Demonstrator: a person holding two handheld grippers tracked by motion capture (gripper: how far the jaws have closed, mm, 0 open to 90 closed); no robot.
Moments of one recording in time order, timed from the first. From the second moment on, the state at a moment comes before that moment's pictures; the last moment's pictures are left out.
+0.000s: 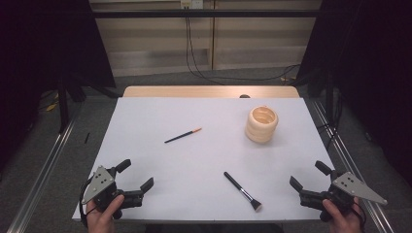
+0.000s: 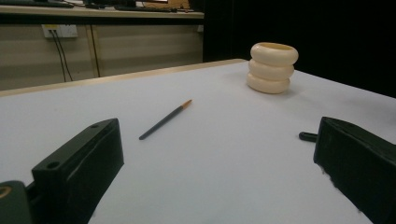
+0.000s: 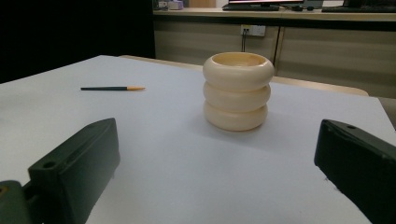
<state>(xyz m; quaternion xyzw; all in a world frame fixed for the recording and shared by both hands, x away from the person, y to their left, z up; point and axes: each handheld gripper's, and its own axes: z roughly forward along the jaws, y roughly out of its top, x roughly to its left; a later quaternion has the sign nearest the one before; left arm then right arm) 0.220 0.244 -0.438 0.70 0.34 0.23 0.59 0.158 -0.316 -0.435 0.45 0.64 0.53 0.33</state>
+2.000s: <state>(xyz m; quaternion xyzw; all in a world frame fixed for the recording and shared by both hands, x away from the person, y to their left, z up) 0.268 0.188 -0.405 0.75 0.29 0.20 0.56 0.158 -0.311 -0.436 0.42 0.65 0.54 0.31</state>
